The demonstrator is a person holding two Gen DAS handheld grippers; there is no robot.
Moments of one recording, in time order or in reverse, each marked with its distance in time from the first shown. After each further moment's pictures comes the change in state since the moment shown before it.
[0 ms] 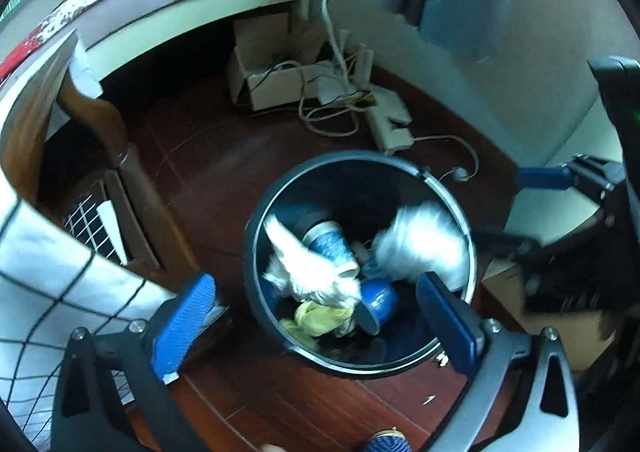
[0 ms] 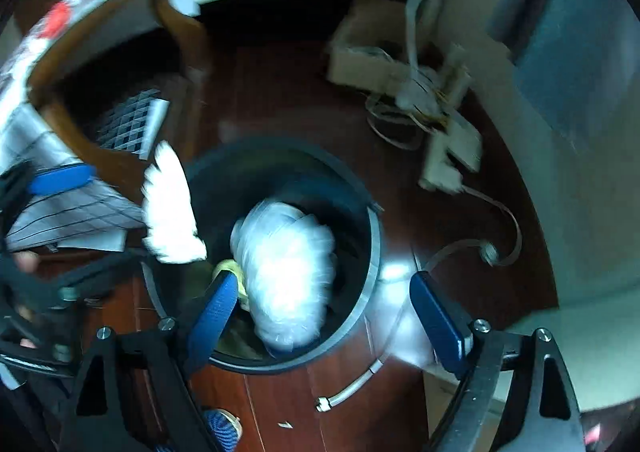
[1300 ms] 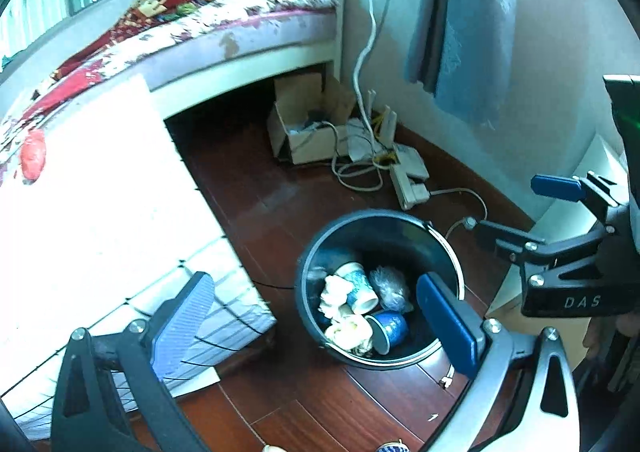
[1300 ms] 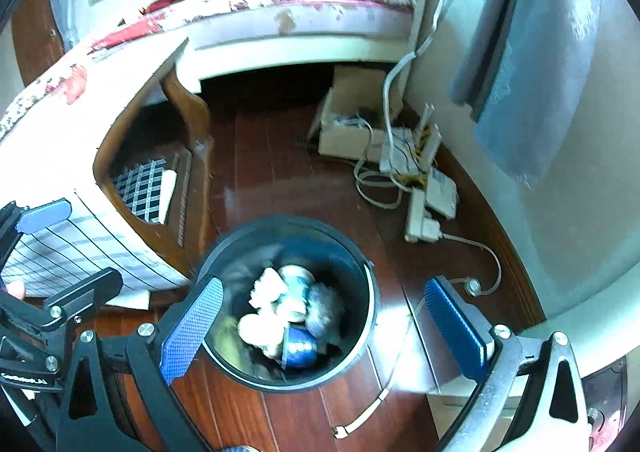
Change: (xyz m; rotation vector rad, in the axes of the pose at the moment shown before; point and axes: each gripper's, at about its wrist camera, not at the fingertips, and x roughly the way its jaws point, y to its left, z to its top) left arm -0.104 0.017 0.000 -0.055 -0.208 0.095; right arm -0.102 0.040 0.007 0.033 -0.312 0.013
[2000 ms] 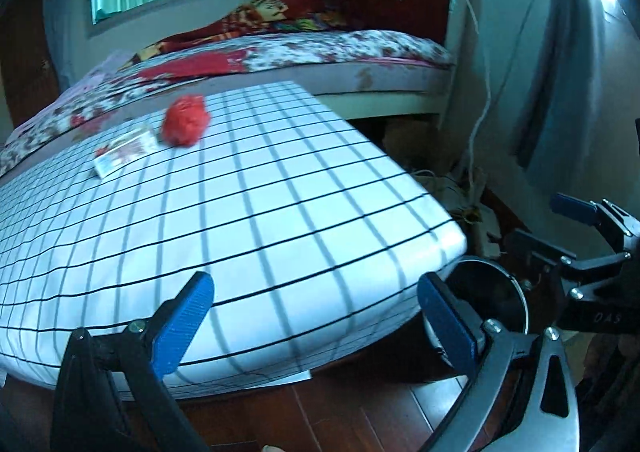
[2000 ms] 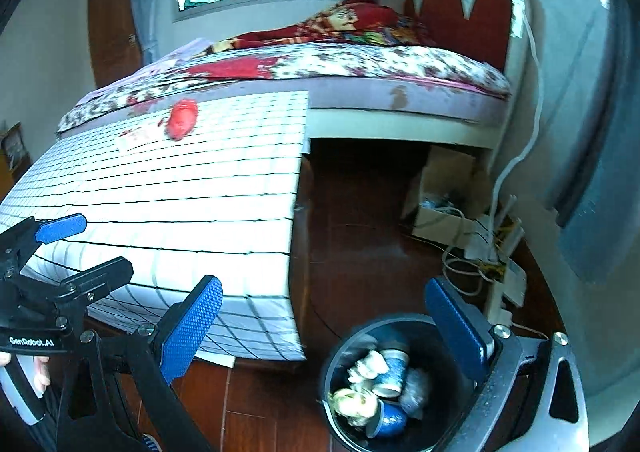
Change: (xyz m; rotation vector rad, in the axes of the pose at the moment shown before) left arm -0.067 0.150 -0.031 -0.244 -0.104 0.204; right arm -0.018 0.145 0.054 -0.173 -0.179 0.203
